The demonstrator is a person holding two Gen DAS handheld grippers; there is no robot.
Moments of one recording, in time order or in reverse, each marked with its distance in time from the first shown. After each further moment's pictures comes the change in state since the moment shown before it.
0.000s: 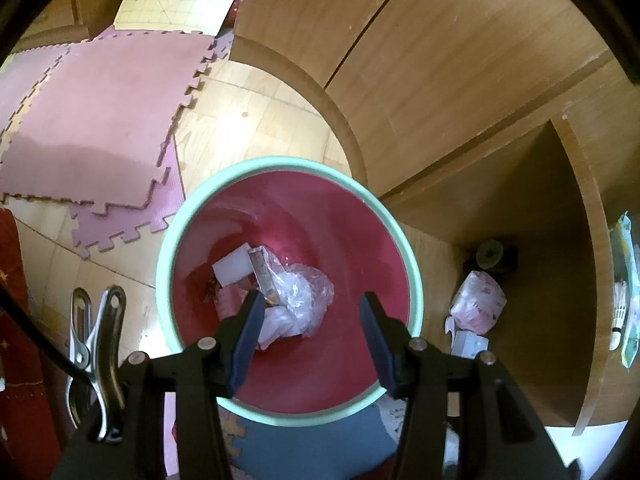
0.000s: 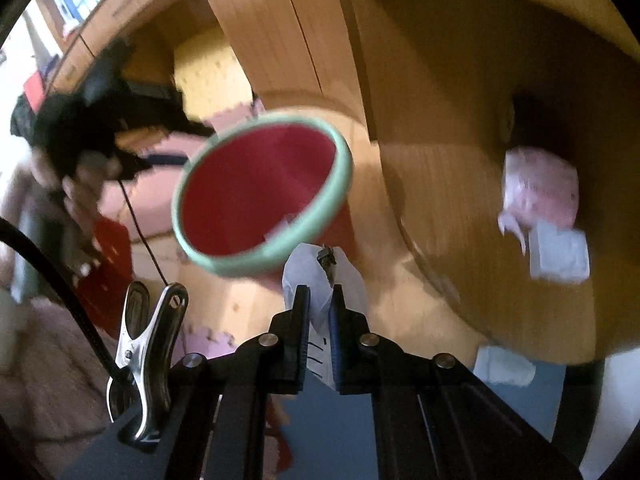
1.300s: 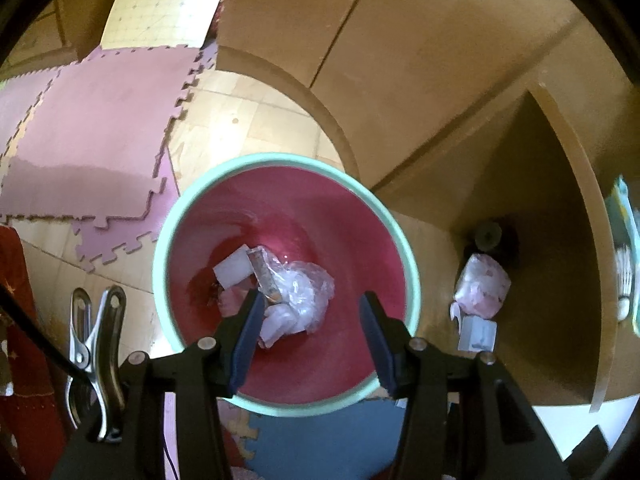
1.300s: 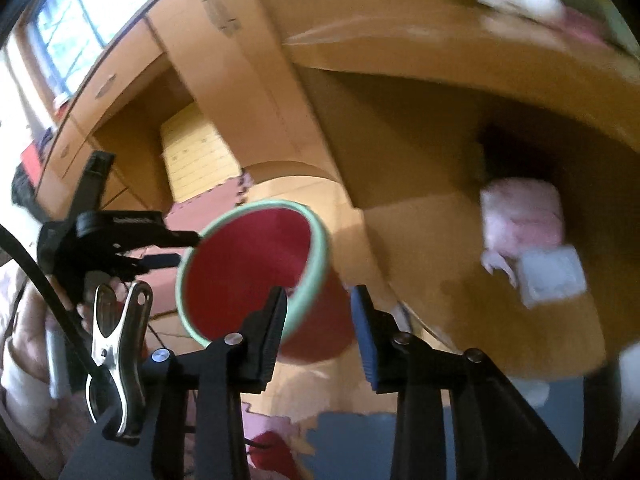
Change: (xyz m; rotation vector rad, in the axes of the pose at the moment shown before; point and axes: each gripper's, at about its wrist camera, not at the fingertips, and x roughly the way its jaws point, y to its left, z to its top) left arm -0.006 -0.018 -0.016 0.094 -0.016 0.015; right arm -0.016 -0.049 -0.004 0.191 -0.170 -0.022
